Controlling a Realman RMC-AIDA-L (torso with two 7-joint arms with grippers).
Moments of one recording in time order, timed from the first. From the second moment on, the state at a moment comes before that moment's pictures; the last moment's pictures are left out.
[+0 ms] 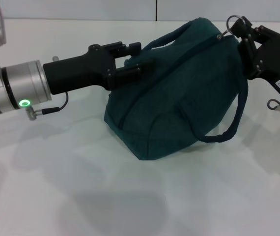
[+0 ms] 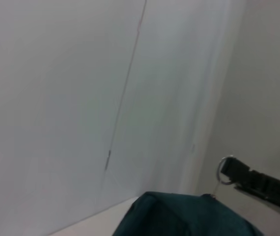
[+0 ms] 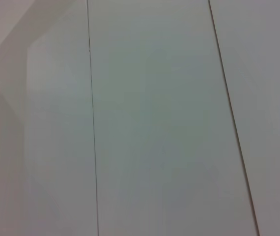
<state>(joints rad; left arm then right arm) -0.80 -2.08 2.84 -0.43 -0.51 1.73 -1.12 0.48 2.02 -2.19 -0.35 0.23 -1.43 0.47</state>
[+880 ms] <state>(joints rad) -0.77 -2.08 2.84 -0.36 -0.54 1.63 -1.00 0.48 2.03 -2.19 -0.35 0.23 -1.43 0.46</state>
